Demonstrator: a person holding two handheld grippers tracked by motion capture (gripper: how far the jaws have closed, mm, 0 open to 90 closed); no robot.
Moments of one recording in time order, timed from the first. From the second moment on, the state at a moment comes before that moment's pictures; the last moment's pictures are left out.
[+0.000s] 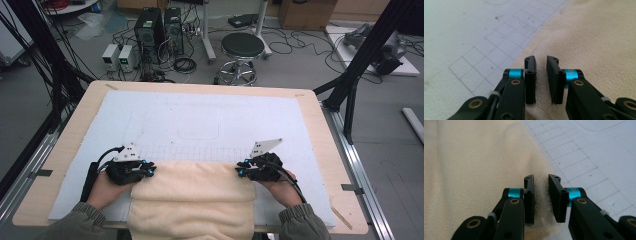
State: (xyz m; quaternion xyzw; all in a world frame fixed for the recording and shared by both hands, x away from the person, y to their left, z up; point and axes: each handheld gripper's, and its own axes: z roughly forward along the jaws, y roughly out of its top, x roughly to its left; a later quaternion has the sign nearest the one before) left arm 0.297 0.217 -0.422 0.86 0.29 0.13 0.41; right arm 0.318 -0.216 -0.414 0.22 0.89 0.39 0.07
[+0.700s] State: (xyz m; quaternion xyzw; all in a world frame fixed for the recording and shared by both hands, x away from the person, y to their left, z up) left arm 0.276 0.228 -0.390 0.83 0.28 0.17 0.45; right arm 0.299 -0.223 -0.378 0.20 0.87 0.43 0.10
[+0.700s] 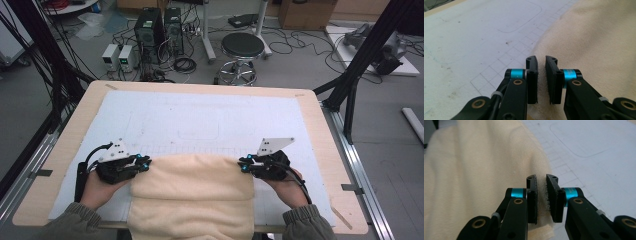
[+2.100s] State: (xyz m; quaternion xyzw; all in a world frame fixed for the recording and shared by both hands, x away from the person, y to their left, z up) left arm 0.285 0.235 -0.436 0.86 0.31 0.12 0.39; right arm 0.313 -0.228 -0.437 0.23 0.90 0.38 0.02
